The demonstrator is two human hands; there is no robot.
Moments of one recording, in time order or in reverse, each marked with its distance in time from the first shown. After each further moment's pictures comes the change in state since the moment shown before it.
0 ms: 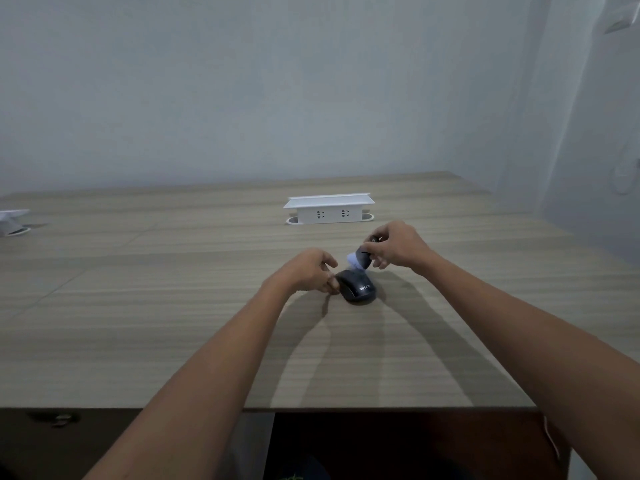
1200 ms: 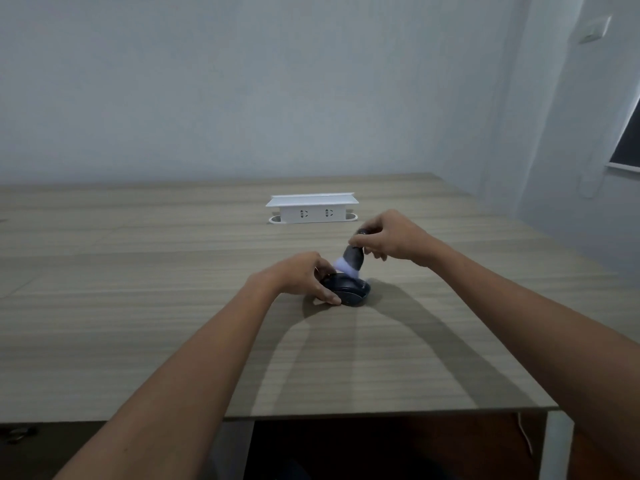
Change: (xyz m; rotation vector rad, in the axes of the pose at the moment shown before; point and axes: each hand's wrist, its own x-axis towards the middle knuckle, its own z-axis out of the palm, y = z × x) left_hand 0.013 0.005 0.000 0.337 -0.097 0.250; right_hand -0.012 -0.014 -0.033 -0.107 -0.119 -0.149
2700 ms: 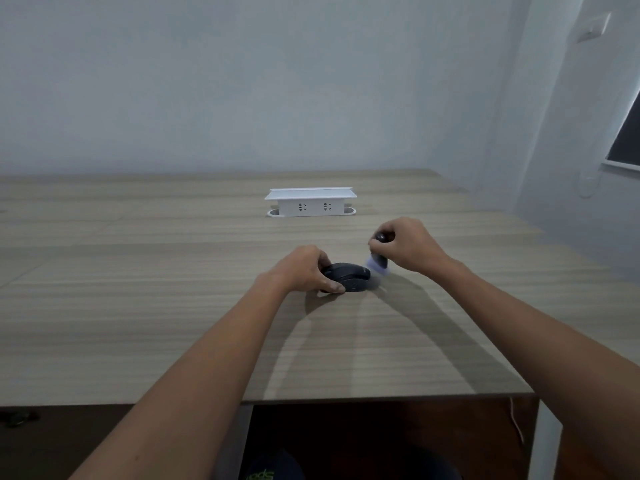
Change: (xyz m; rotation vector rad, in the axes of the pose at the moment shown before) left_hand 0.010 -0.005 0.022 0.004 0.155 -0.059; right_hand -0.032 0.018 0.003 -0.186 0.207 -0.022
